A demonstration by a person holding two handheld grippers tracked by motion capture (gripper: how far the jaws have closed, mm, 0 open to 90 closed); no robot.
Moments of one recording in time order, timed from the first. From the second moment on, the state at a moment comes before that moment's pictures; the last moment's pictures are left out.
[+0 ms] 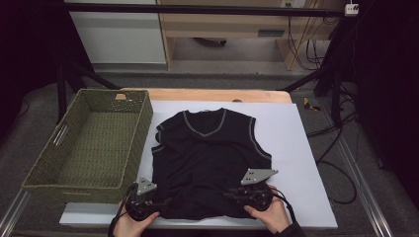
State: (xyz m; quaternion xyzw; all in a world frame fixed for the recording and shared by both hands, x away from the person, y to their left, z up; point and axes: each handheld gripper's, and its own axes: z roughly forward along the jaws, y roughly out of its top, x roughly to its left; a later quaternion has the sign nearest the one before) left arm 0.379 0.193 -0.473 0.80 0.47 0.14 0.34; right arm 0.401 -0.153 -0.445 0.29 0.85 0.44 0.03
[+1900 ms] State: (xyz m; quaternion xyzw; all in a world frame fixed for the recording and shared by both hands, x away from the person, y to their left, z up) left arm 0.388 0.212 -0.467 0.79 0.41 0.15 0.44; right arm 0.398 -0.109 -0.472 0.25 0.89 0.38 0.07
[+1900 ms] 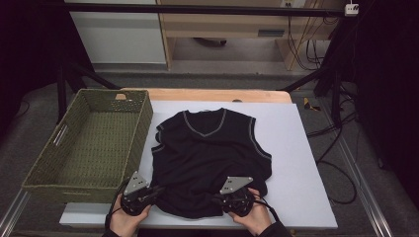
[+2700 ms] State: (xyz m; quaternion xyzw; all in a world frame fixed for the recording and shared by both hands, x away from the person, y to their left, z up) left arm 0.383 0.211 -0.461 0.79 0.41 0.17 0.43; right arm 0.403 -0.196 -0.425 0.36 0.80 0.45 0.14
